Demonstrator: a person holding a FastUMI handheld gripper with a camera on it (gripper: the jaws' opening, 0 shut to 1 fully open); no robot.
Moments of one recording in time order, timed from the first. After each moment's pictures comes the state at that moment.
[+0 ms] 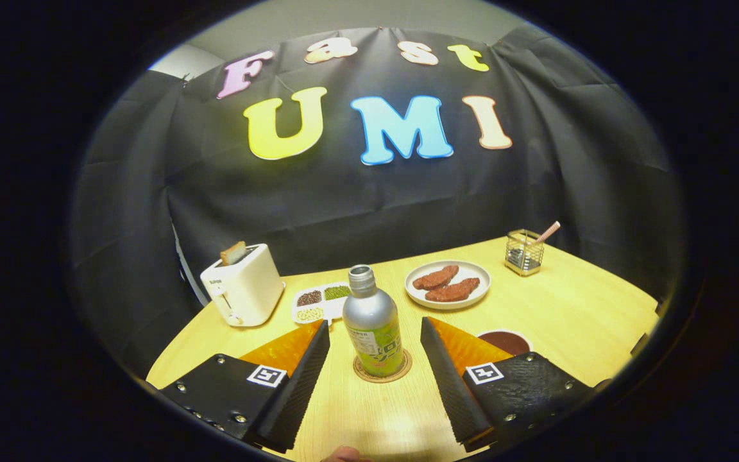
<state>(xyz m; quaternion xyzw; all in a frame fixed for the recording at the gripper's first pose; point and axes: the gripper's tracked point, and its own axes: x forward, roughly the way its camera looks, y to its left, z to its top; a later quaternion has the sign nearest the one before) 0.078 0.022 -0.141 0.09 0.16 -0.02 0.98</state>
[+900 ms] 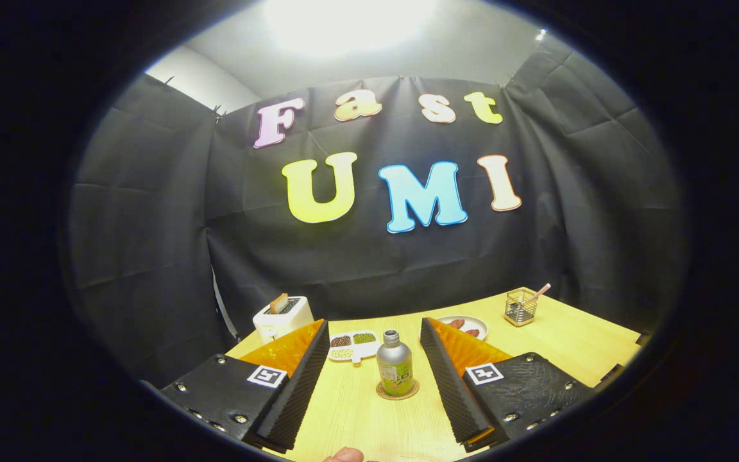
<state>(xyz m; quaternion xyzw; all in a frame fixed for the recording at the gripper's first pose) 0.005 0.023 -0.018 0.09 0.04 0.01 1.00</state>
